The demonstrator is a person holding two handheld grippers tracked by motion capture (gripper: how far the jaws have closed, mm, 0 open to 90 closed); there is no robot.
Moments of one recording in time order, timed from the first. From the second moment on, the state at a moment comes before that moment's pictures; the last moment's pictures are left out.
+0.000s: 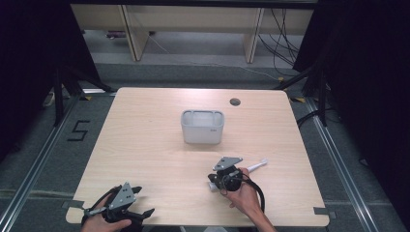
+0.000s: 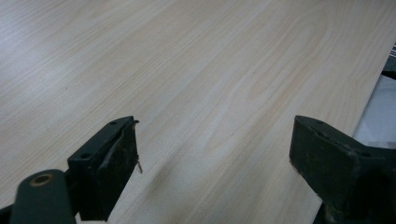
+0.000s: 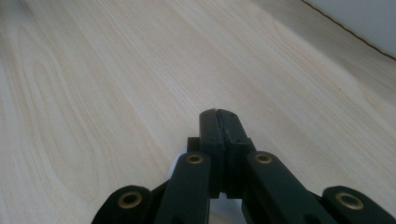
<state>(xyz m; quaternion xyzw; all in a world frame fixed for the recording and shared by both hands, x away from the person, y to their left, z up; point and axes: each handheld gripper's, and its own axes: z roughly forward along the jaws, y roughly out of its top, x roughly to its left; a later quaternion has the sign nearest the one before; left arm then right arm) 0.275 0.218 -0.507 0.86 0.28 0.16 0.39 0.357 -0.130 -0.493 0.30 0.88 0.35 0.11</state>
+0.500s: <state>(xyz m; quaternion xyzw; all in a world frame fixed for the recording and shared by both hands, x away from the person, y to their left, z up) 0.275 0.218 -0.507 0.86 0.28 0.16 0.39 0.345 -0.134 -0.495 0.29 0.89 0.35 0.09</state>
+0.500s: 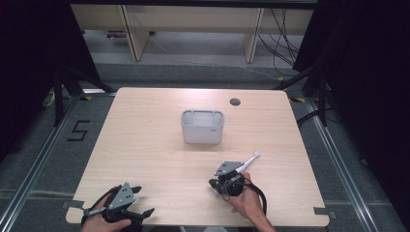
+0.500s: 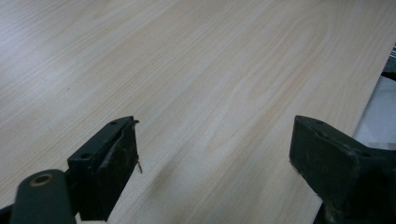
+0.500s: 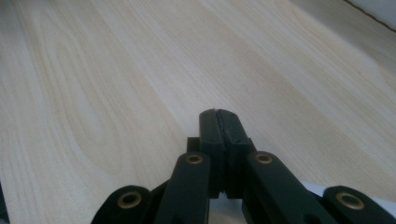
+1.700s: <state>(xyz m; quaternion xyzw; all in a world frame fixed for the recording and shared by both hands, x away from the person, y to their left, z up) 0.275 0.219 -0.506 0.86 0.28 0.17 0.39 0.321 -0.161 -0.496 0.30 0.89 0.33 0.06</state>
